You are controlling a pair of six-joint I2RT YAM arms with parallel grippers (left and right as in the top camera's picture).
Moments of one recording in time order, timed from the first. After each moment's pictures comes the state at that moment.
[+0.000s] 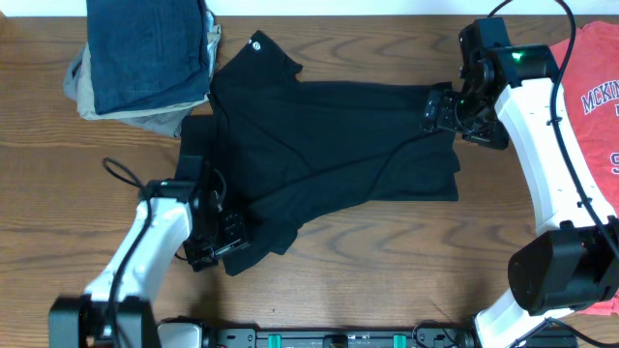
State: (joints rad) left arm -0.07 1.43 0.74 -1.02 0.26 -0.46; right arm 0.12 1.81 1.73 -1.34 0.02 0.42
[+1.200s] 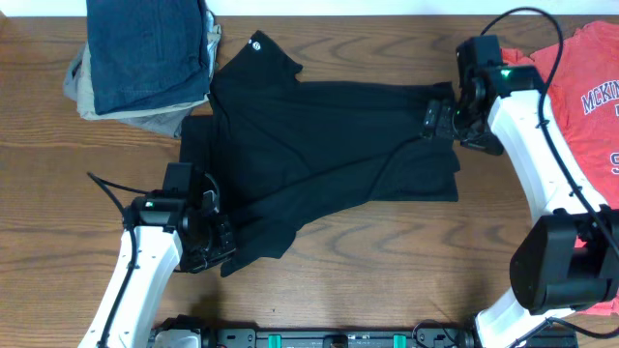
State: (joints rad) left arm -0.07 1.20 0.74 -1.11 0.26 -0.40; right arm 0.10 1.81 1.50 -1.07 0.07 0.41
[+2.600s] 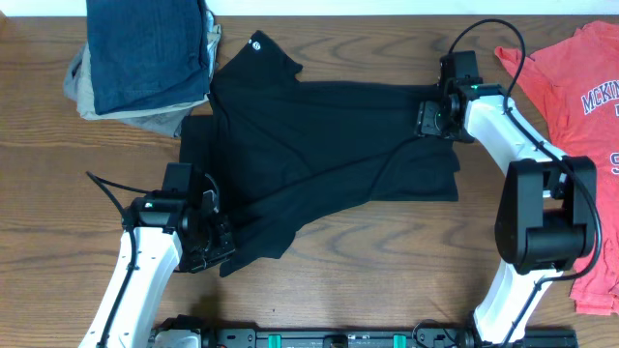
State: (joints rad) left arm -0.07 1.19 0.74 -1.11 0.25 -0.38; right arm 0.09 2.03 1.41 -0.65 0.08 0.28
